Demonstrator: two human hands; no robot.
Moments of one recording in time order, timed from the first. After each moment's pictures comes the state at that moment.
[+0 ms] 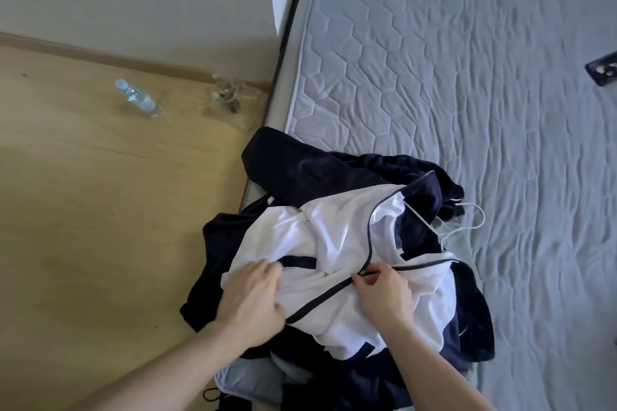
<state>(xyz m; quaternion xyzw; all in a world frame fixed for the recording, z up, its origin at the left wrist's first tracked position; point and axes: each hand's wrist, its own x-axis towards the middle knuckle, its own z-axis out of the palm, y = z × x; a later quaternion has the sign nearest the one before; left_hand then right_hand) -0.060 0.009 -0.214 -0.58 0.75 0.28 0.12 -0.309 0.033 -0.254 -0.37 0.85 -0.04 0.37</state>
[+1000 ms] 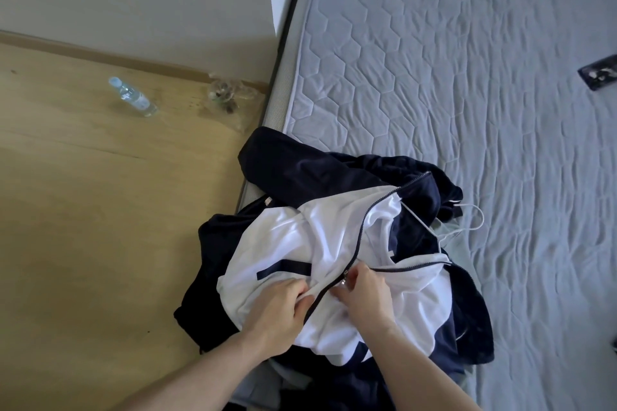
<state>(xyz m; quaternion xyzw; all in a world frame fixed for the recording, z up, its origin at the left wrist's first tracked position) -0.089 0.033 -0.255 -0.56 0.72 0.41 -0.04 -0.285 0.029 -0.268 -0.42 0.81 0.01 0.41</state>
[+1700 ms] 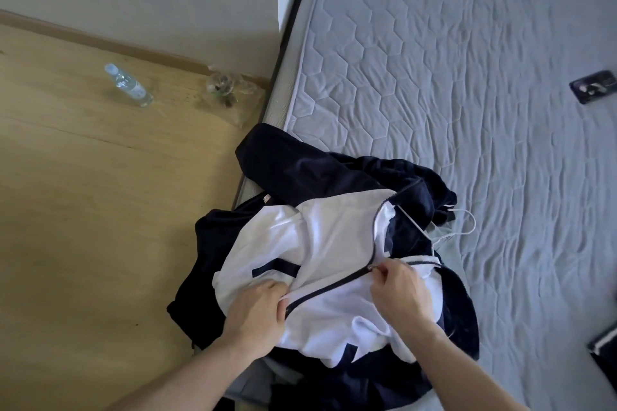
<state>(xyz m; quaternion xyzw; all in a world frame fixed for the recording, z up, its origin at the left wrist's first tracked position) -0.064 0.042 -0.256 -0.60 0.72 0.35 0.02 -0.332 0.020 -0.228 -0.49 0.82 0.04 0.29</state>
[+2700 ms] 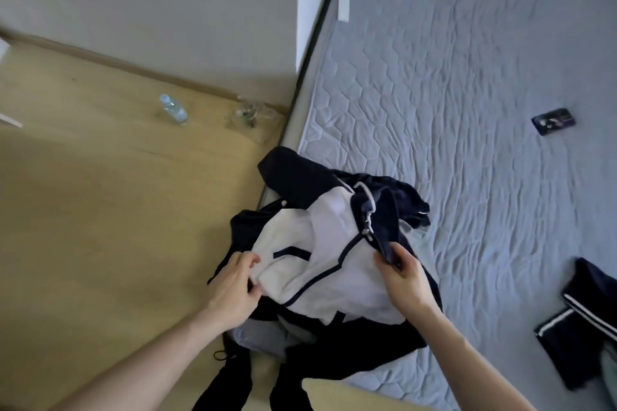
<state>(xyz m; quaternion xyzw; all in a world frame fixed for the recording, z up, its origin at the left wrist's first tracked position) 0.005 0.046 -0.081 -0.67 0.63 0.40 0.03 -0.329 0.037 -0.041 -0.42 0.74 -0.23 0.47</state>
